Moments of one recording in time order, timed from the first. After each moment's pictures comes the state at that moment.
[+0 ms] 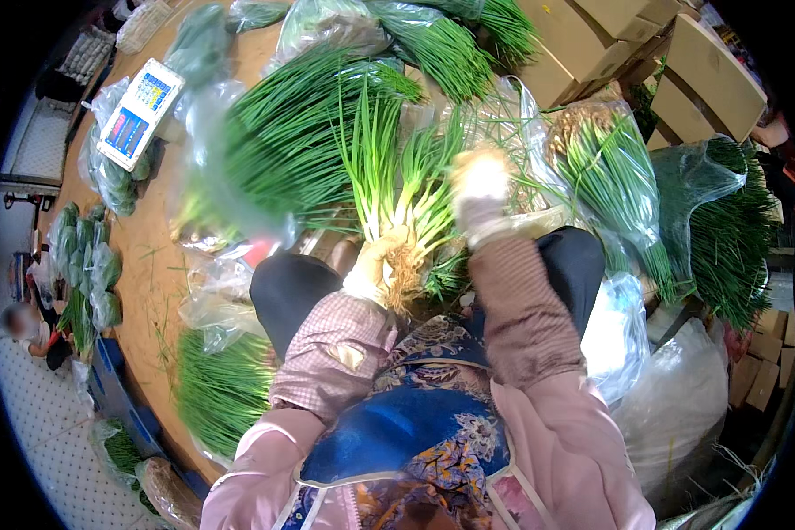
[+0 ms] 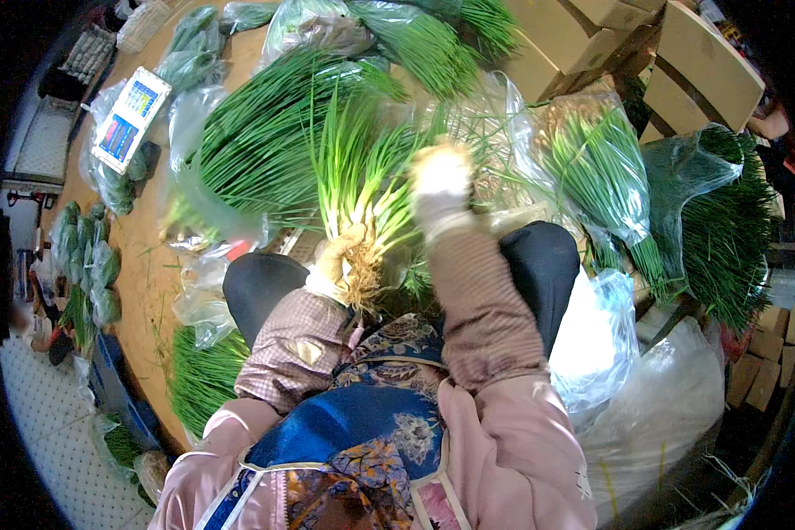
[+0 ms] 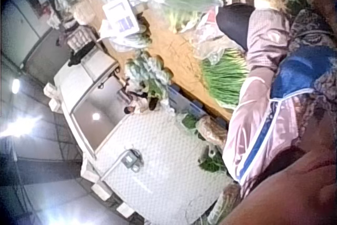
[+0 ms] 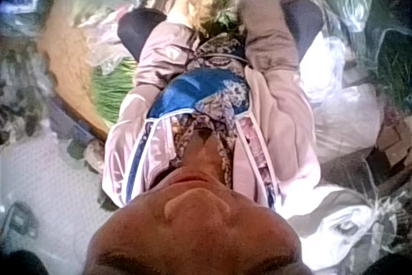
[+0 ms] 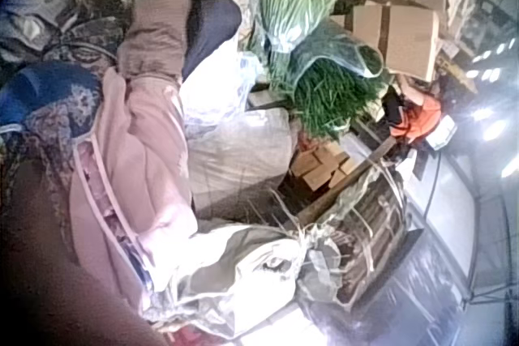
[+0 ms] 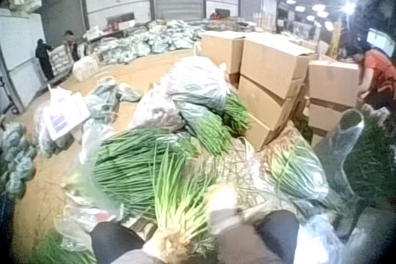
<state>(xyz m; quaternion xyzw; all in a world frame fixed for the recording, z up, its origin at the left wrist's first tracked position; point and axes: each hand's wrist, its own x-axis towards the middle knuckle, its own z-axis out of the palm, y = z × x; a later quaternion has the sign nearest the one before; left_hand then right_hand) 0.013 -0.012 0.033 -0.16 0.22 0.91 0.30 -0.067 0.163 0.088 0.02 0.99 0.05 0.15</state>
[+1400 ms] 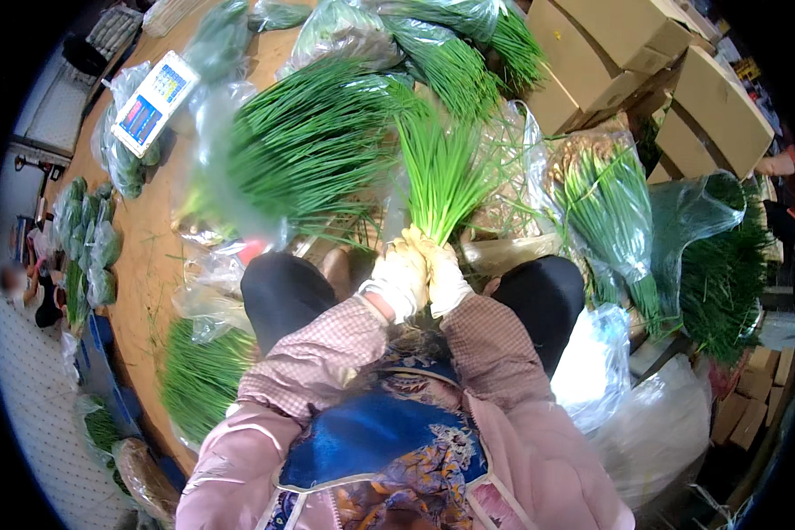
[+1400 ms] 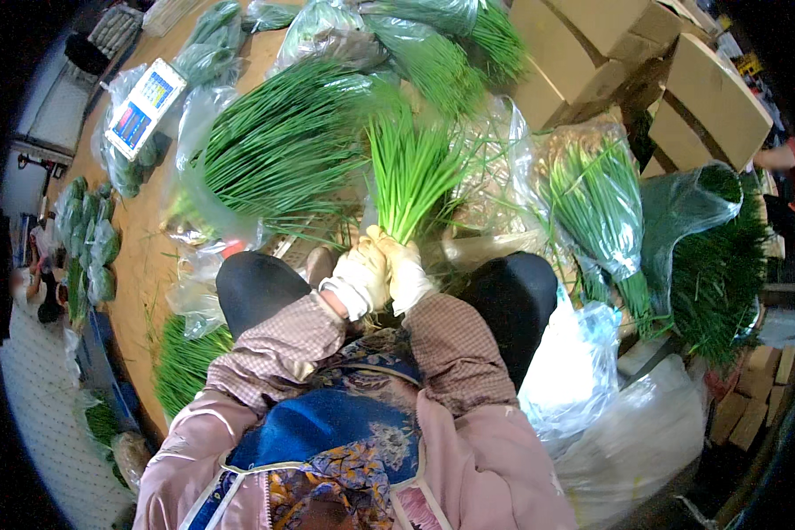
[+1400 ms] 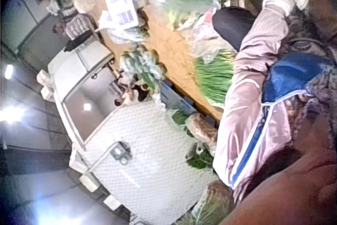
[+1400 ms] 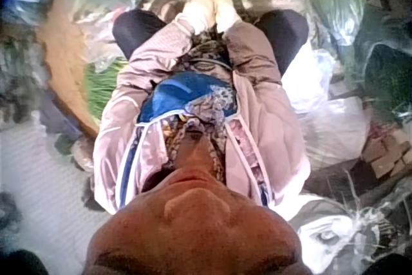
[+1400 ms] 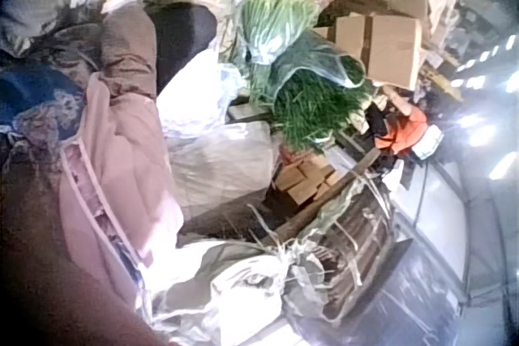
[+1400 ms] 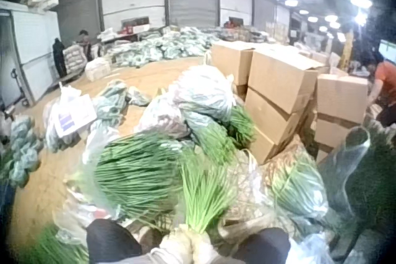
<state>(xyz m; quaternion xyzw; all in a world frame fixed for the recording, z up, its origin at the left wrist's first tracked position) 0.017 0.053 0.039 0.25 0.96 0.12 0.04 0.020 0.148 0.011 0.21 0.29 -0.92 0.14</state>
